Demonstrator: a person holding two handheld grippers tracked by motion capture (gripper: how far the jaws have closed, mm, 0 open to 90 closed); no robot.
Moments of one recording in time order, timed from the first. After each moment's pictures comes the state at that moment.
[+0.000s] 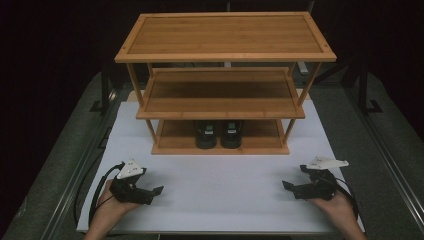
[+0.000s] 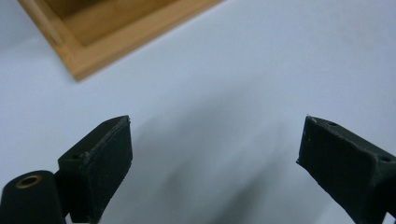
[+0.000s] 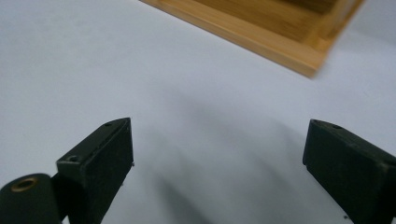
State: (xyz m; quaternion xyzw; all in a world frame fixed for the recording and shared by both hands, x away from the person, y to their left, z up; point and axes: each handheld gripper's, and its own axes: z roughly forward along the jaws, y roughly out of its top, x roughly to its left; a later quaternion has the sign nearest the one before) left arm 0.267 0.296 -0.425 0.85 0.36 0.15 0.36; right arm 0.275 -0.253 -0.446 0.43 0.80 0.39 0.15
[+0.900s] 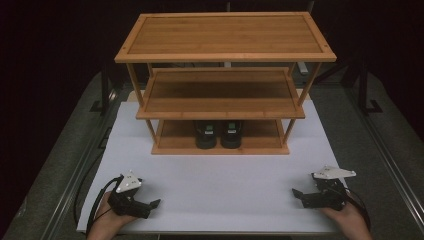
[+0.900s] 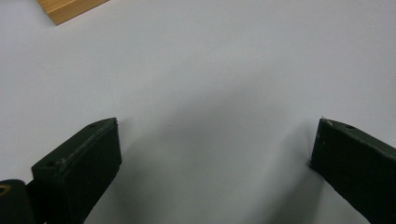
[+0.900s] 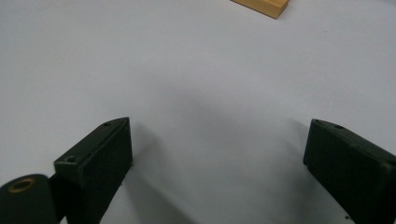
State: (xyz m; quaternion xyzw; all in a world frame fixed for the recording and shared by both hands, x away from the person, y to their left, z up) left arm 0.251 0.304 -0.452 0.85 0.36 0.15 0.34; right arm 0.256 -0.269 -0.458 0.45 0.81 0.34 0.17
